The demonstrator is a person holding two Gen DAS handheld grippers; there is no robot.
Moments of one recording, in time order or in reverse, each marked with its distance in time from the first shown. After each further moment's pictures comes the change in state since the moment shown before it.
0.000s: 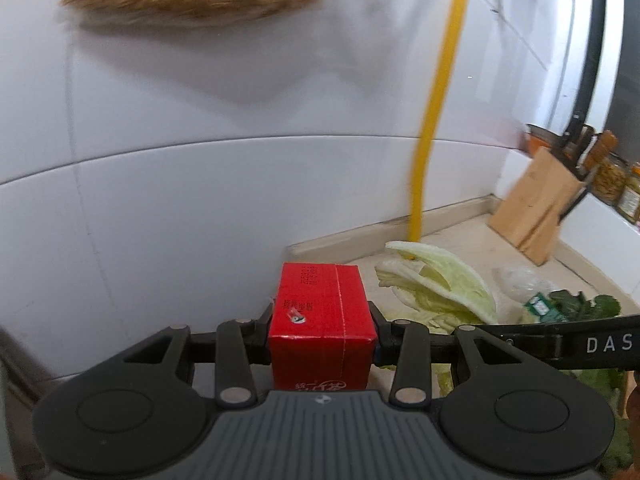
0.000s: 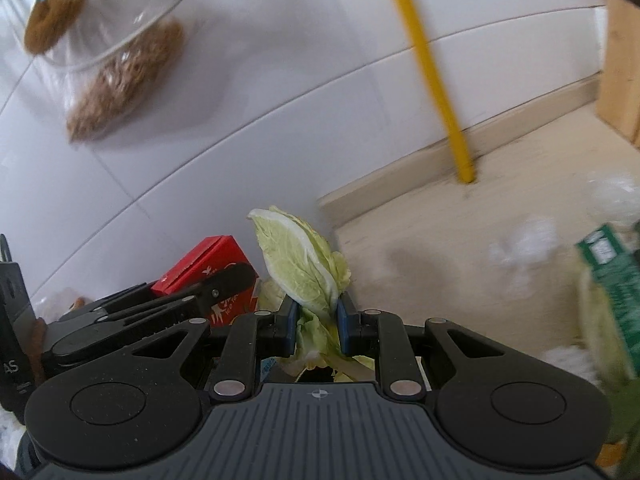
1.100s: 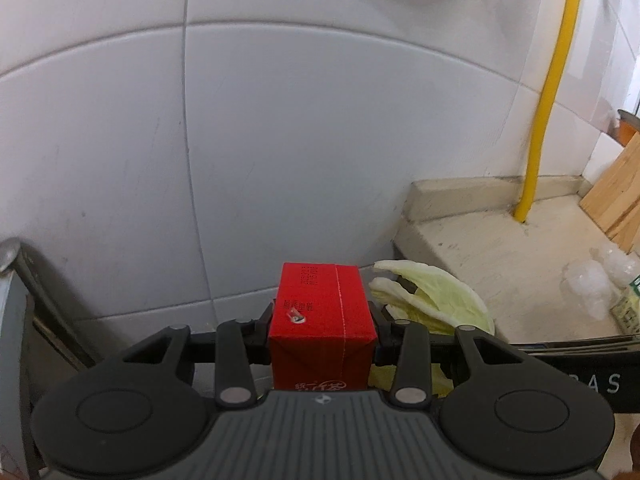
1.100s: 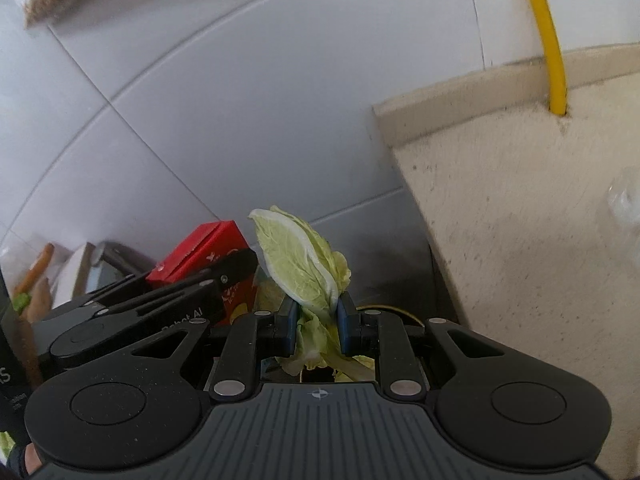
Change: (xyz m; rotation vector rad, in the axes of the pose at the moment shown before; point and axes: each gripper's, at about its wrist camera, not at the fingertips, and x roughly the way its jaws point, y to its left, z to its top) left arm 0.049 0.062 -0.042 -0.110 0.101 0.178; right arm 0.109 0.034 -0.022 -0.036 0.191 -0.029
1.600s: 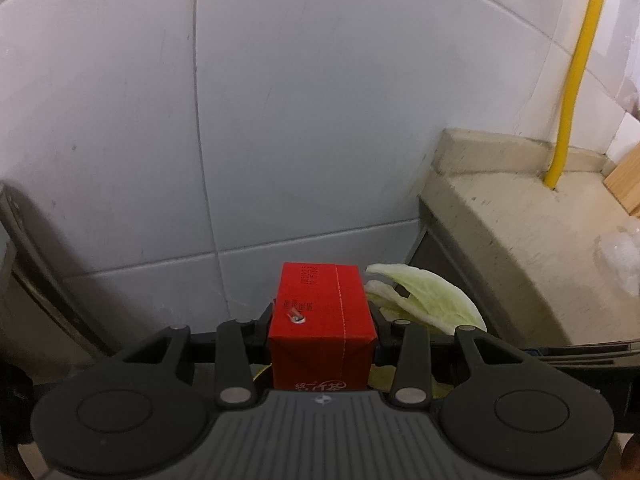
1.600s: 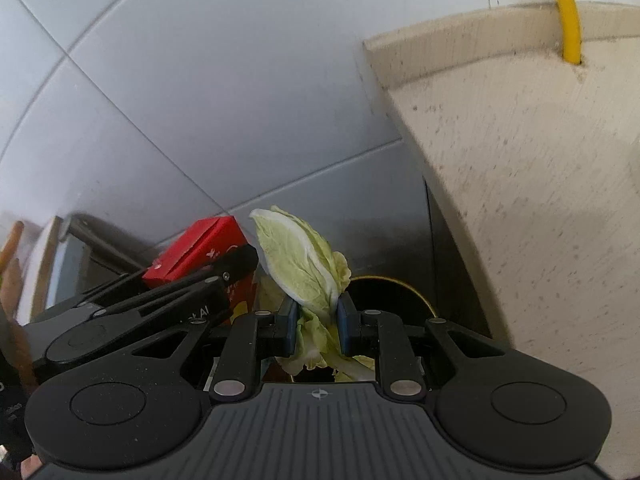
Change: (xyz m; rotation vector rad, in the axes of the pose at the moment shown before) left arm 0.037 0.005 -0.023 -0.035 0.083 0.038; right arm 0.042 -0.007 -0.014 0.016 0.081 -0.025
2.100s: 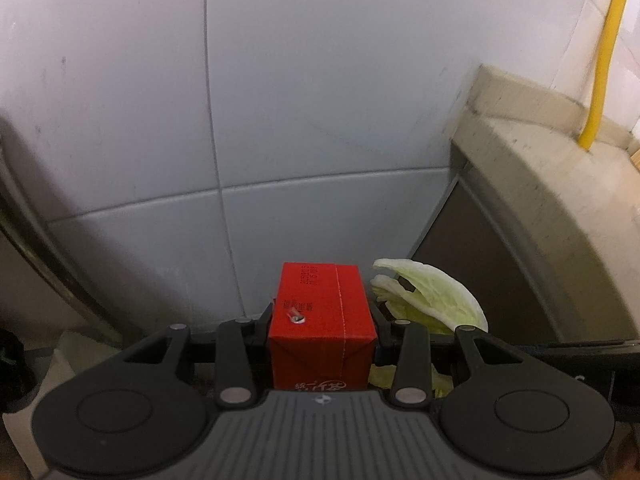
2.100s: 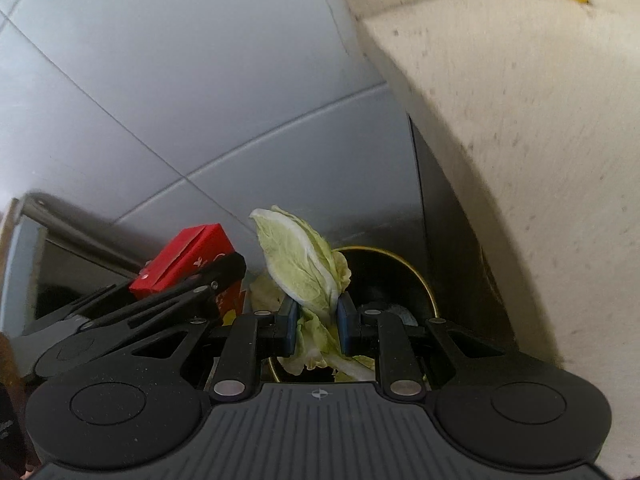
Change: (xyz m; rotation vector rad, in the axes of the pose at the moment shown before) left arm 0.039 0.006 -0.031 -0.030 0.084 0.041; right arm 0.056 -0.002 -0.008 0.037 0.084 -0.036
